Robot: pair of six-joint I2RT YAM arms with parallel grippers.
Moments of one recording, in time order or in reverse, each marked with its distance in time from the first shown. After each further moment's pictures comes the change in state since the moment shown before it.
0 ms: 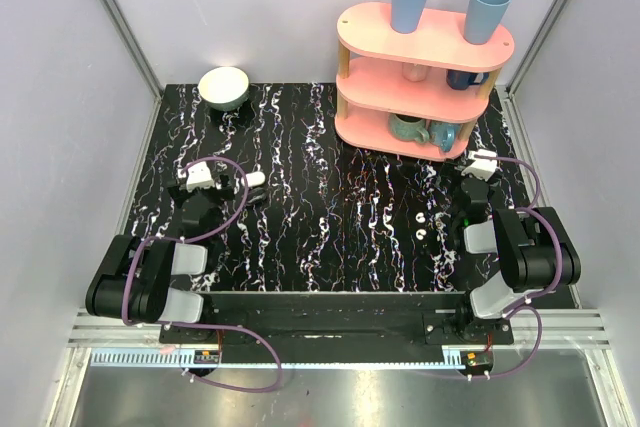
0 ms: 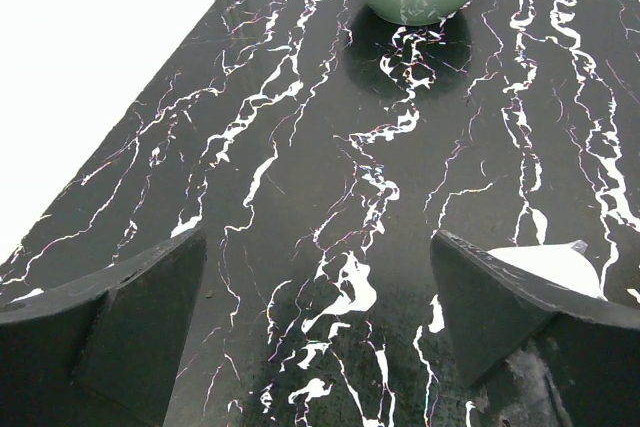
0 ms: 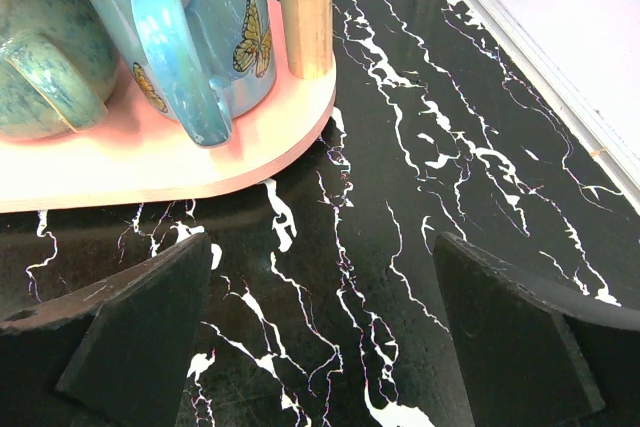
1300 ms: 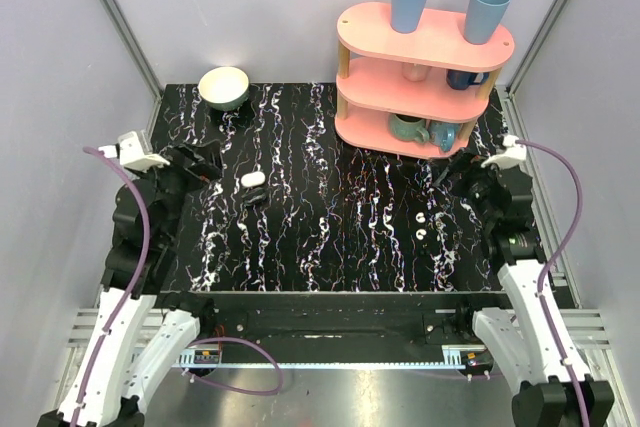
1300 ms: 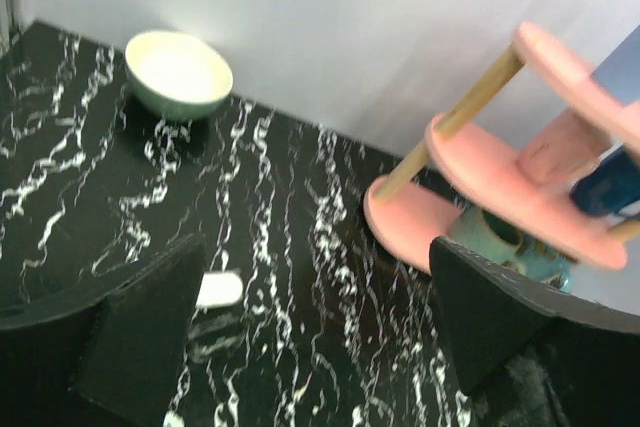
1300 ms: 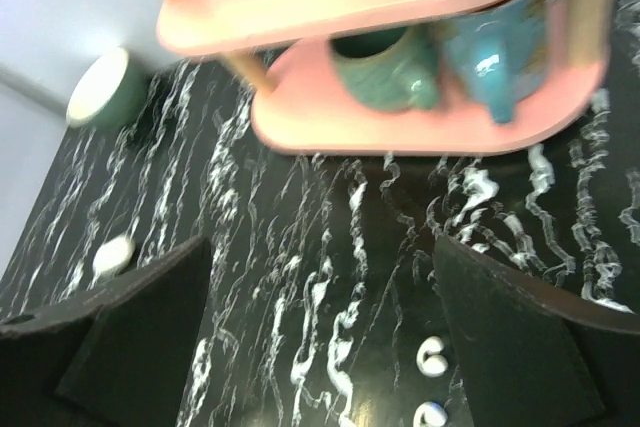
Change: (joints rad) left arm -0.122 -0.798 0.678 -1.389 0.172 -0.512; right arm 0.000 -0.871 0.272 -1.152 -0.437 0.392
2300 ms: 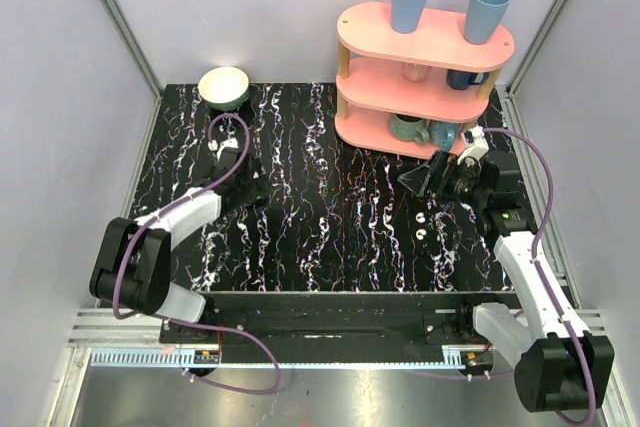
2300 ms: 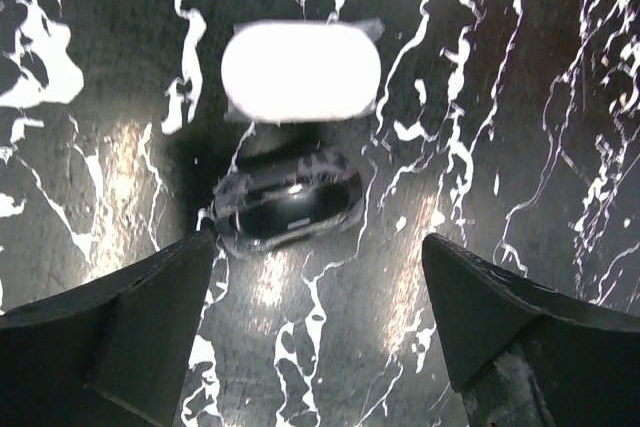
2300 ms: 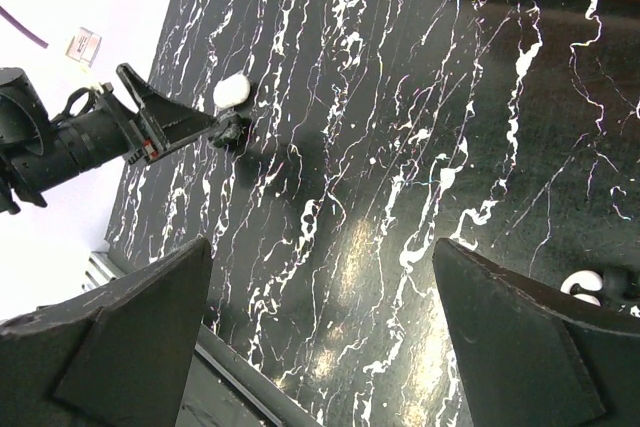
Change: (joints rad) left arm -0.052 0.846 -0.093 0.047 0.056 -0.108; right arm 0.000 0.225 0.096 -0.119 -0.501 0.043
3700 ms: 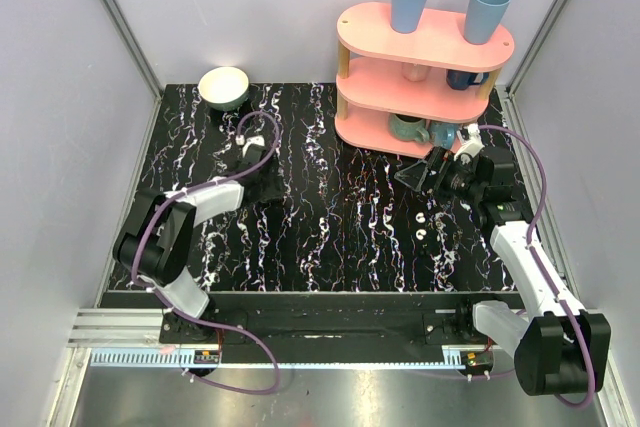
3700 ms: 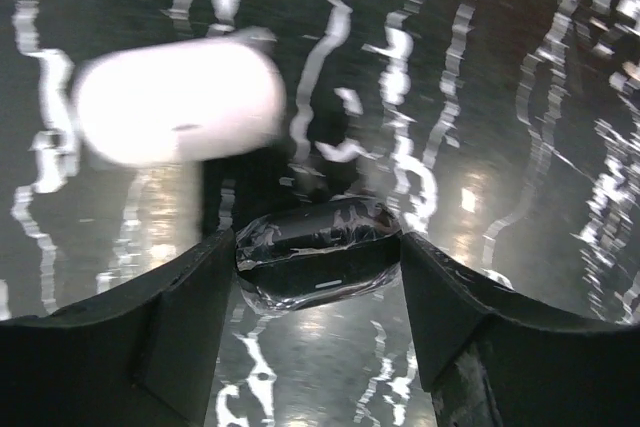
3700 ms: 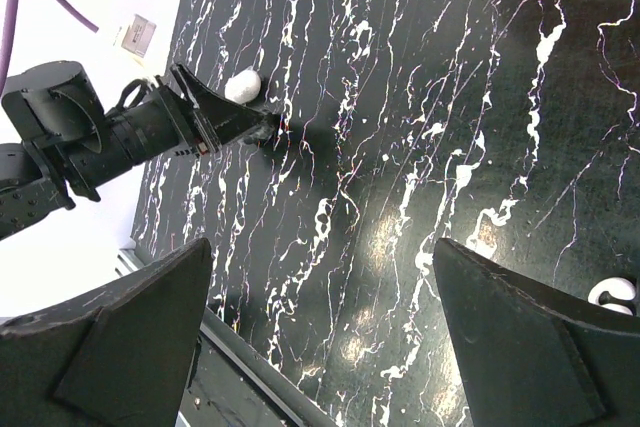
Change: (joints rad) left arm -0.084 0.215 0.114 0.048 -0.068 0.056; right arm 0.000 0.091 0.005 0.058 -0.040 0.062
